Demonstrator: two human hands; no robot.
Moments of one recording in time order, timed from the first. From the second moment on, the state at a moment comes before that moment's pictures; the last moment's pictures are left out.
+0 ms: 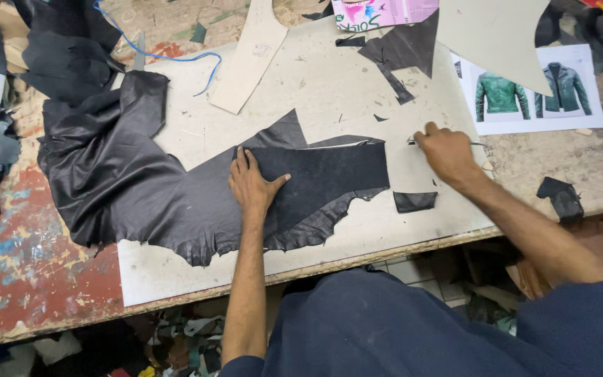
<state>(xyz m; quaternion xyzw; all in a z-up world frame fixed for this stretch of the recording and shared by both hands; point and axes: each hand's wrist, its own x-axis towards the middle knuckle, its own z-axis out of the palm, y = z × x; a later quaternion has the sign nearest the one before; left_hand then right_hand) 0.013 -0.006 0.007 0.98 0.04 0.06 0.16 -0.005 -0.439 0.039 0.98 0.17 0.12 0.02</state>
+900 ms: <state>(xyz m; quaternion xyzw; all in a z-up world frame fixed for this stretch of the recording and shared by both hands) 0.010 -0.004 0.005 0.98 0.04 0.06 0.19 0.019 -0.352 0.019 0.95 0.23 0.14 -0.14</state>
